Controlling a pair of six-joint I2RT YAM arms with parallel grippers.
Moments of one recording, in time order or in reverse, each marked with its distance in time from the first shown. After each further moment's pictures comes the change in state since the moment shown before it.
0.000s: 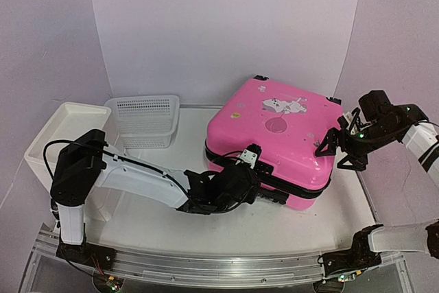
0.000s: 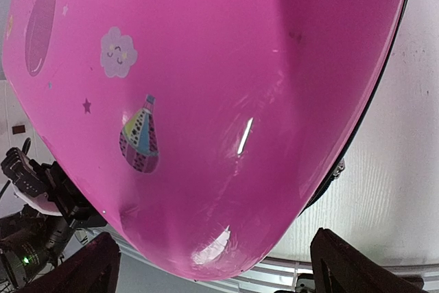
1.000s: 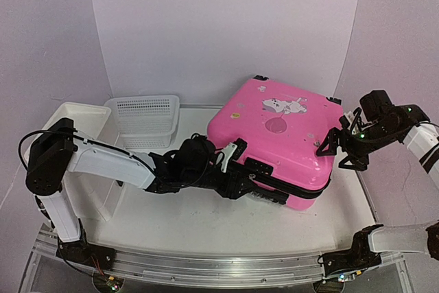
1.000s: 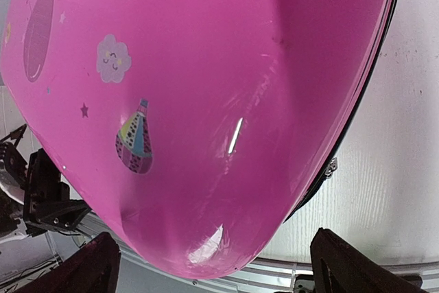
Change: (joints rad) left arm 0.185 -0.217 -0.259 0.149 0.802 -0.039; right arm 0.000 -0.011 0.000 0.000 0.023 0.011
